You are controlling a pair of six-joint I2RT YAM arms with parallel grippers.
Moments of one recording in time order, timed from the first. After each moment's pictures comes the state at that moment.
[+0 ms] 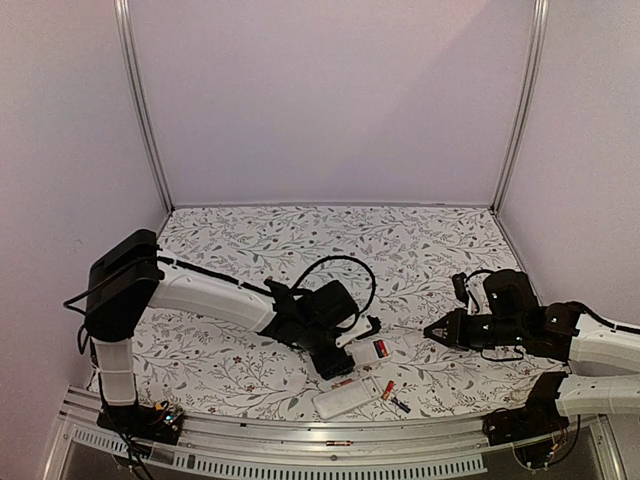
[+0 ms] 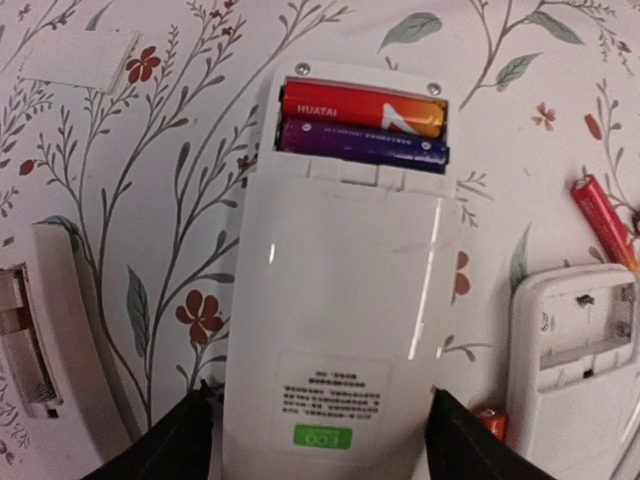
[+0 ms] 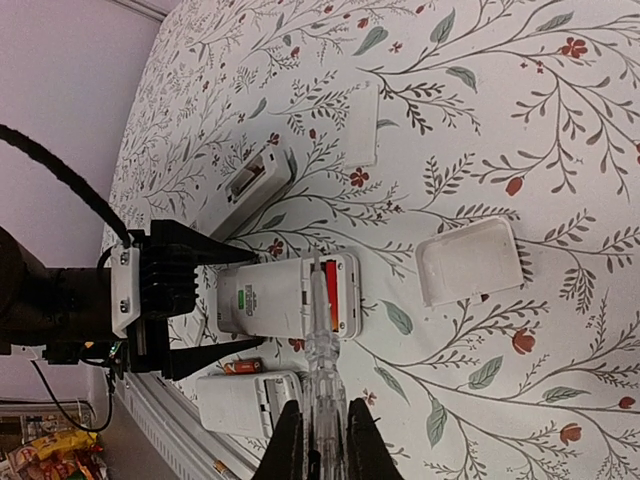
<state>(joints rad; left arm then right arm) -1.15 1.99 1.23 -0.33 0.01 0.05 0.77 0.84 0.42 -0.25 -0.14 0.85</state>
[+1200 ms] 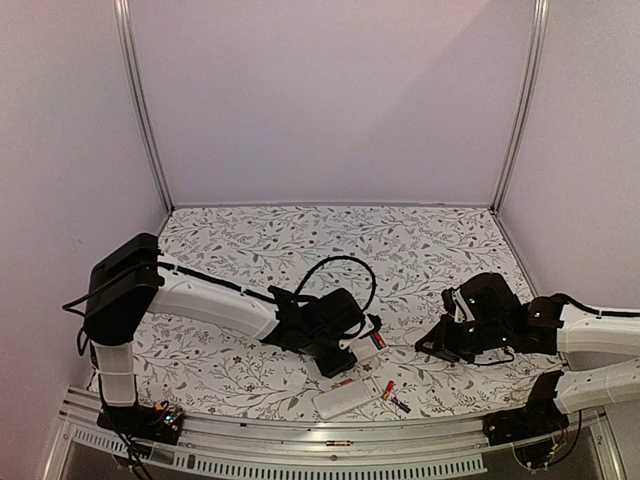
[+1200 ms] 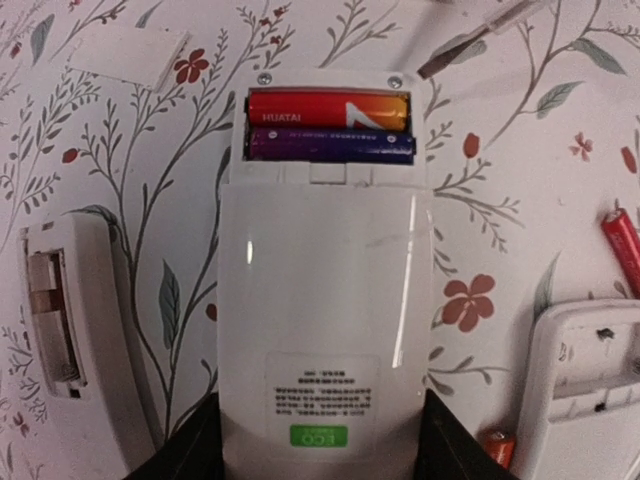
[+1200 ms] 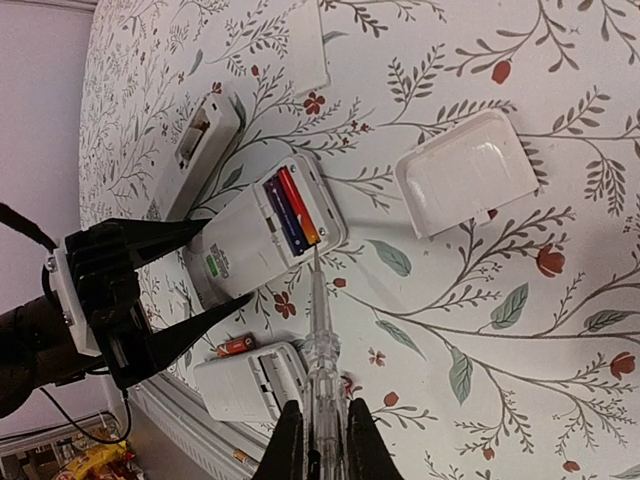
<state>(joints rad) -1.20 2.00 1.24 -0.33 -0.14 -0.04 0.86 0.99 0.49 -0.32 -0.14 1.07</state>
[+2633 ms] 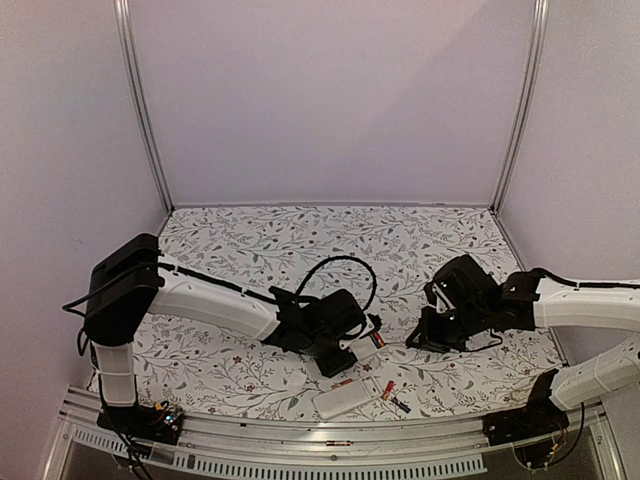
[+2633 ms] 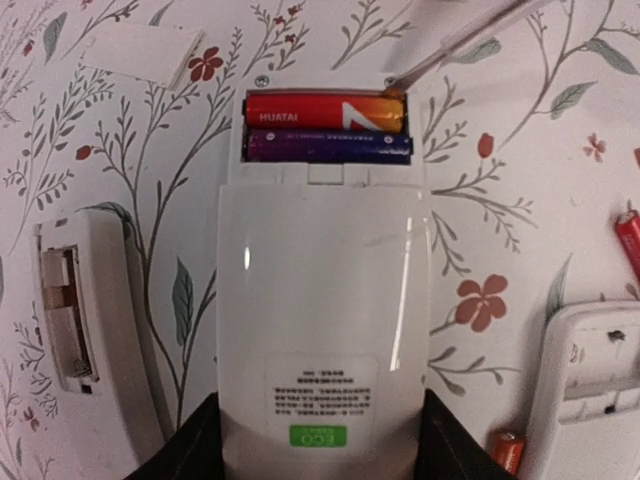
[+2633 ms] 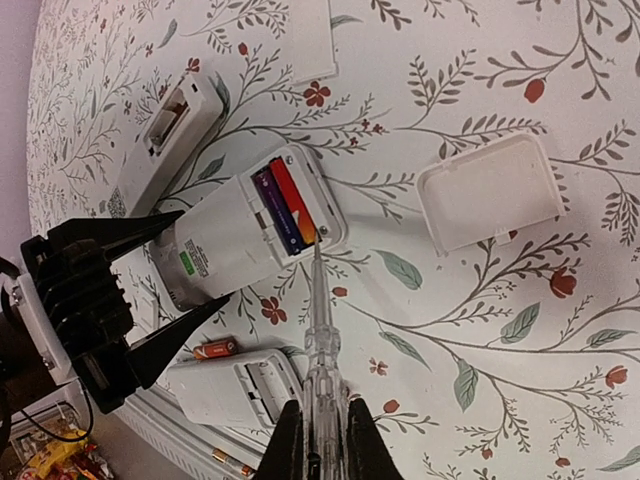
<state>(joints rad) -1.21 2.00 1.25 -0.34 -0.17 -0.04 0.88 1.22 0.70 -0.47 -0.12 0.99</state>
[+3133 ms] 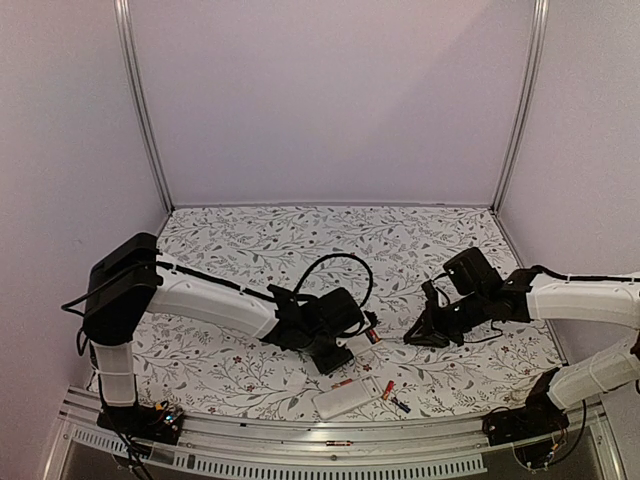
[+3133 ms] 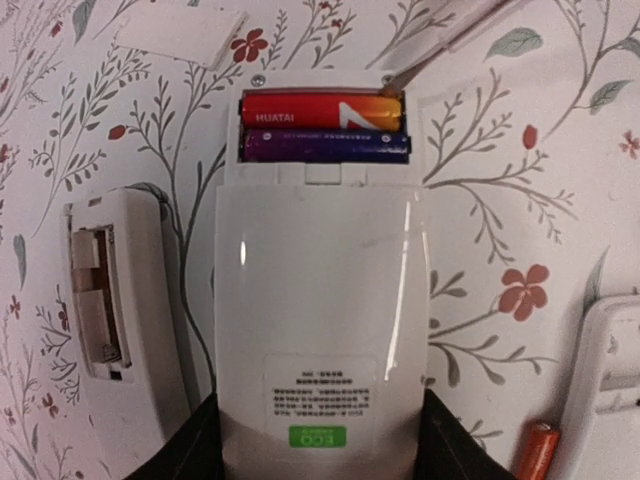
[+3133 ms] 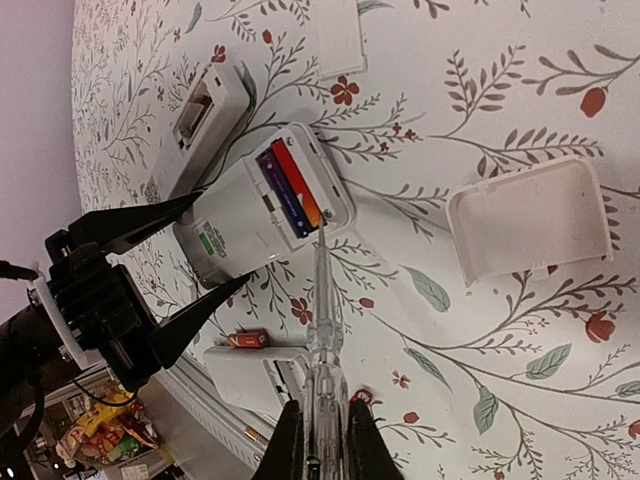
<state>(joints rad) -1.20 1.99 1.24 -0.36 -0.20 -0.04 0.72 1.28 0.66 -0.36 -0.40 0.89</state>
